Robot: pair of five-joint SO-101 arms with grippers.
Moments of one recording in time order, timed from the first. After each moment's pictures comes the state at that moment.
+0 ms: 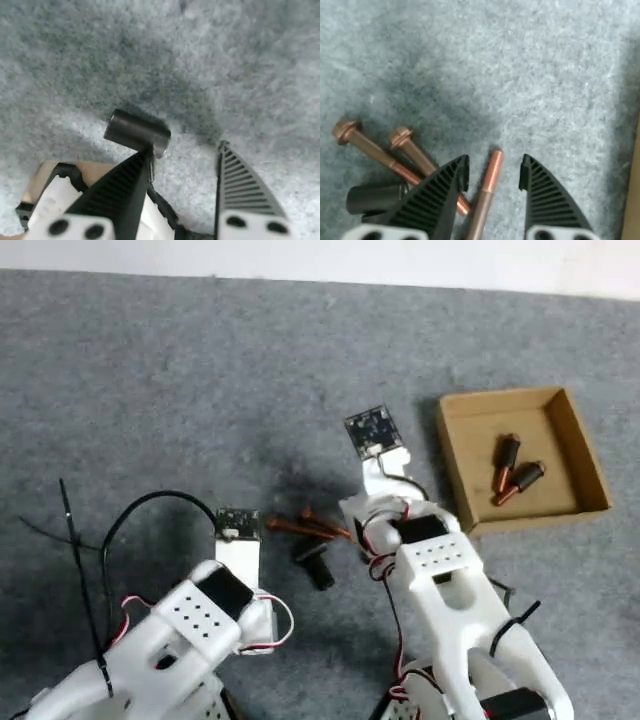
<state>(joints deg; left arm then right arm) 33.4 -40.4 73.9 75.8 46.8 -22.8 -29.3 57.6 30.2 9.1</state>
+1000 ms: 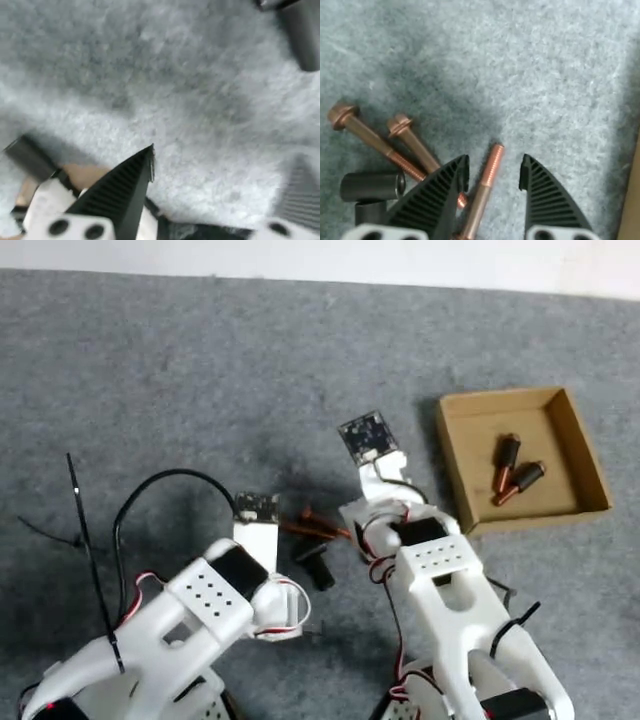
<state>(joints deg) 33.9 -39.5 61.8 79.8 46.9 -22.8 -29.3 58.9 30.2 12.5</state>
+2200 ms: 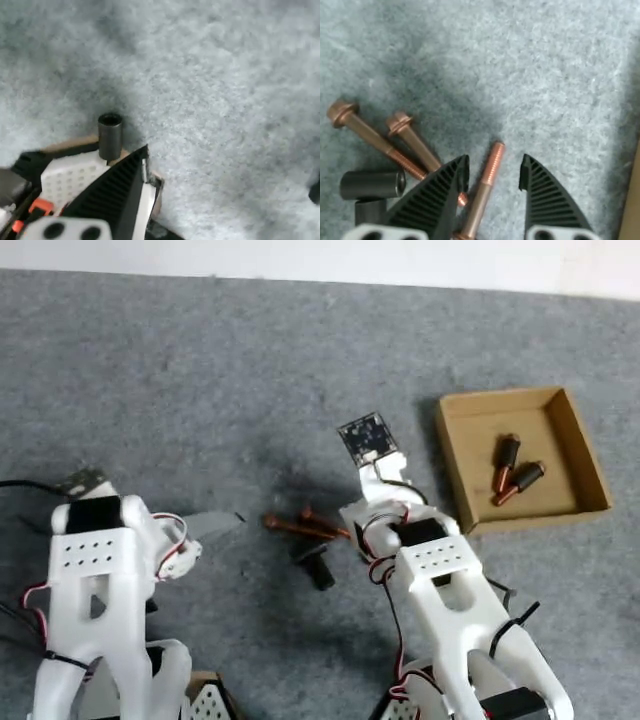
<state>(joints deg) -17.4 -39.4 50.9 92.4 38.5 -22.8 -29.3 59.3 30.2 12.5</state>
